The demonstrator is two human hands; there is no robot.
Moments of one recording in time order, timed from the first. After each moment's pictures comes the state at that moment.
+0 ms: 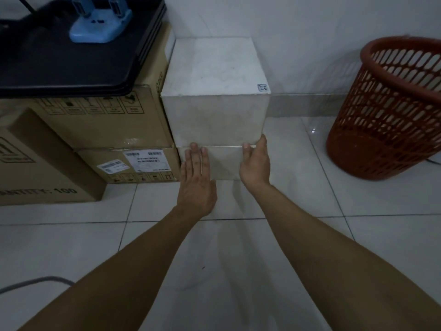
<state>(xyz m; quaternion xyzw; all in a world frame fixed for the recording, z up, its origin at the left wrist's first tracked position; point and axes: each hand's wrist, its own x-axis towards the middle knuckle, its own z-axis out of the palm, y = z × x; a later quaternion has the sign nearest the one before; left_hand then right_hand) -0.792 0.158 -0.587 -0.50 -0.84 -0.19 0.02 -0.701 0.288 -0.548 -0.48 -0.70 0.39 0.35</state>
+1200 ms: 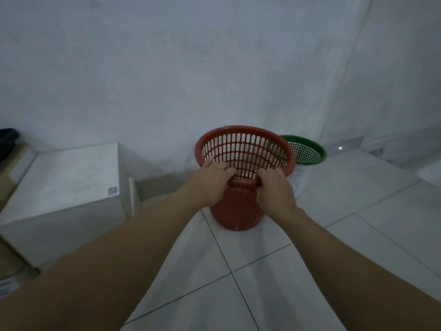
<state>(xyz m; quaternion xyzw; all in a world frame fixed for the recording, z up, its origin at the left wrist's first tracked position) -0.577 0.411 -0.363 -0.80 -0.58 -0.07 0.13 -0.388 0.438 -0.386 -0.54 -0.80 0.00 0.27</state>
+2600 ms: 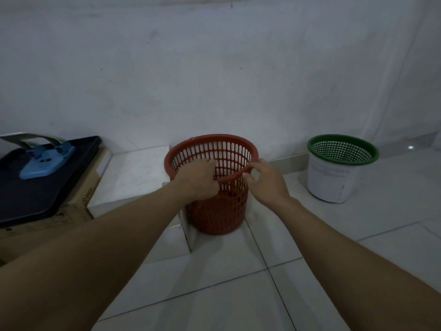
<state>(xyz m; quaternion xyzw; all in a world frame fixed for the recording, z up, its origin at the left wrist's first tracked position) -0.645 0.327 -0.311 -0.66 -0.75 -0.04 0.07 -0.469 0.408 -0.363 -0.45 -0.80 0.21 0.34</state>
